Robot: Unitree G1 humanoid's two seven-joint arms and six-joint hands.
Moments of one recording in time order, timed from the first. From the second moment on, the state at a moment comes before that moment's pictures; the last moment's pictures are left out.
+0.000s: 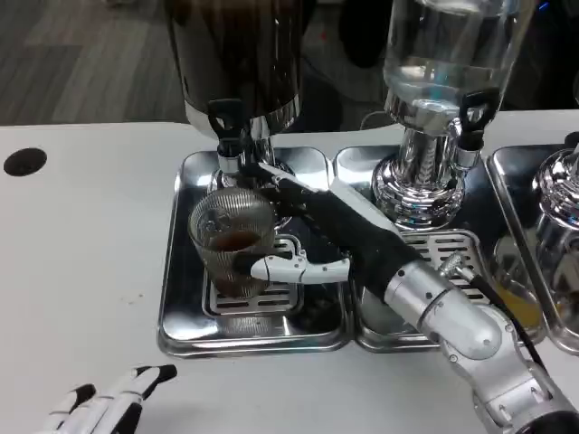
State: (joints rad) left arm 1.01 0.31 0.03 -0.48 0.83 -0.40 0.34; right arm -0.45 -0.11 0.24 0.63 -0.20 -0.37 0.29
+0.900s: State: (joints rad) left arm 0.97 0.32 0.10 -0.44 0.79 -0.40 0.25; right arm -0.57 -0.05 0.24 0.87 -0.21 -0.47 0.25
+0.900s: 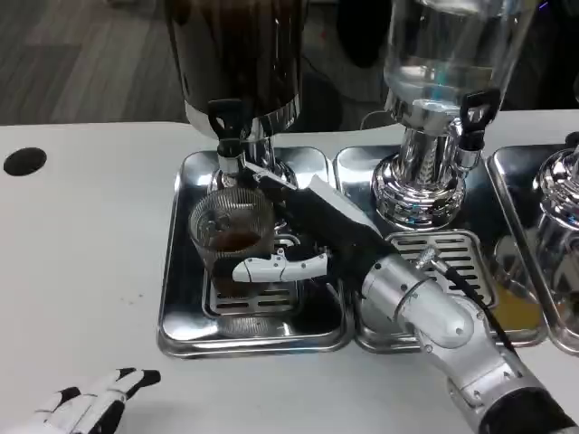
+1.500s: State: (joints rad) left arm 0.98 0.32 0.10 -0.44 0.79 -0.40 0.25; right arm -0.57 -0.04 0.25 0.90 -0.25 -0.49 0.20
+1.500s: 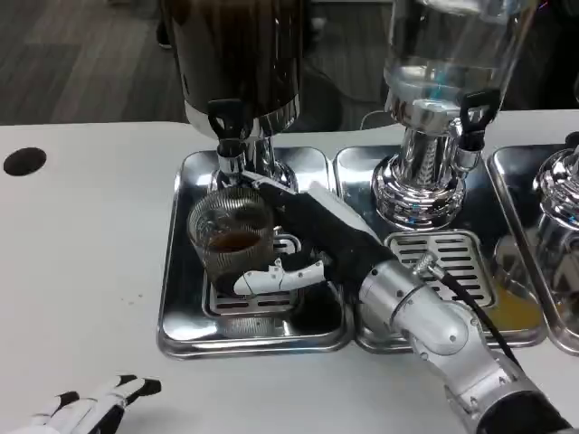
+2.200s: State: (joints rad) left arm 0.98 0.31 0.10 -0.44 0.79 -0.40 0.24; right arm -0.57 -0.02 0.25 0.94 -0.25 -0.51 0.16
